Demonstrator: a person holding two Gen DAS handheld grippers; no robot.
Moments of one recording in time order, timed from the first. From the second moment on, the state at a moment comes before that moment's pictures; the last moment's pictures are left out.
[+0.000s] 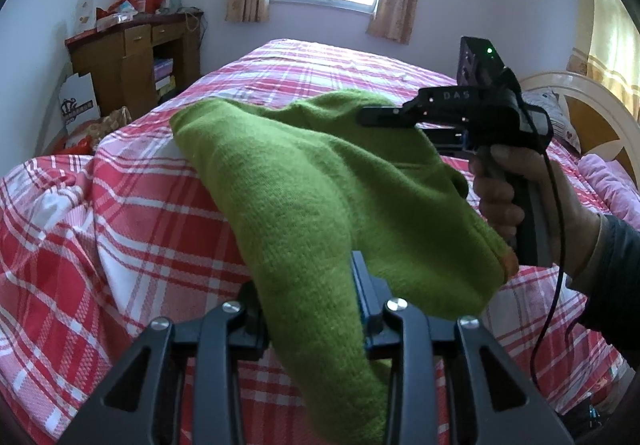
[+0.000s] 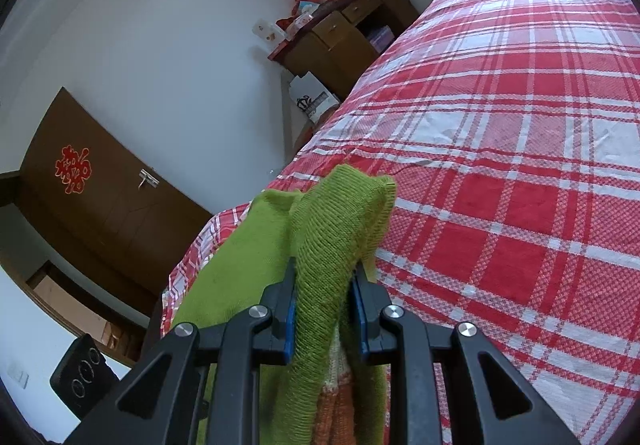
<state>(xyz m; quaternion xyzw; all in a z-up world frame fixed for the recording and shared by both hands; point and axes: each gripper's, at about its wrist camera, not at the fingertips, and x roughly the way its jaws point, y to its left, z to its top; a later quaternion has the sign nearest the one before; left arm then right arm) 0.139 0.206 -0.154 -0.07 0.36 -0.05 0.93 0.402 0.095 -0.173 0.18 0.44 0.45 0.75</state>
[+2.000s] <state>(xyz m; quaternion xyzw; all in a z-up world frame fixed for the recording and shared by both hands) 0.093 0.220 -0.075 -0.04 0.28 0.07 0.96 0.203 0.056 -0.076 0.00 0.29 0.34 0.89</state>
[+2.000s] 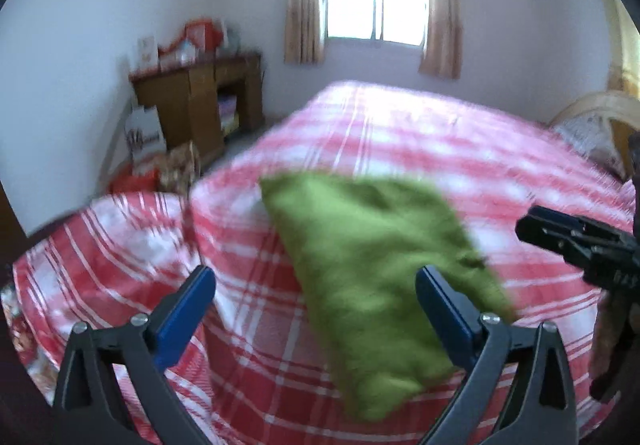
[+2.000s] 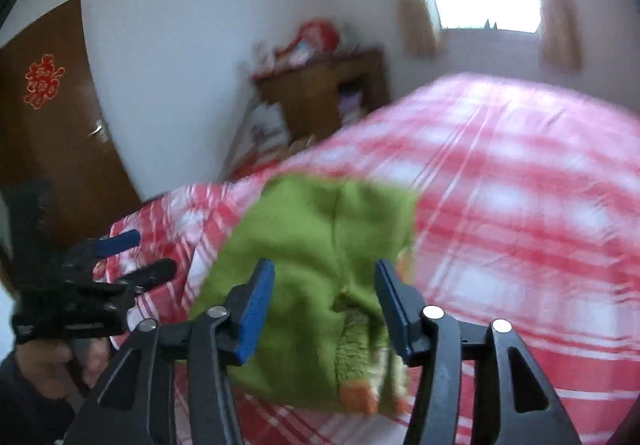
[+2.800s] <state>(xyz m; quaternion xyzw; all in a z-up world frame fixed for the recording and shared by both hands) 0.052 0.204 -0.013 -0.04 0.18 0.06 0.98 0.127 0.038 0.005 -0.03 0.17 0.31 0.93</state>
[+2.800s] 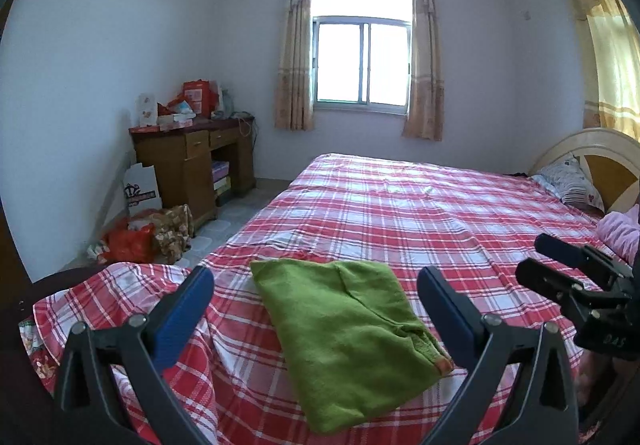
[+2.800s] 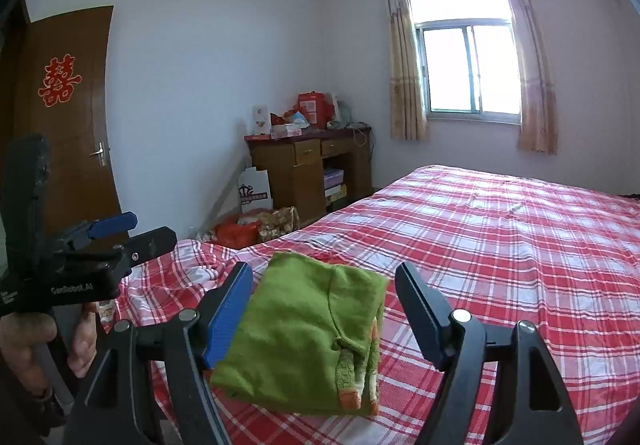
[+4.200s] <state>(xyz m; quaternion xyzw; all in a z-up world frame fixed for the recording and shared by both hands) 0.054 0.208 -0.023 -0.04 0.19 0.06 0.98 0.124 0.038 -0.001 -0.02 0.18 0.33 0.93</state>
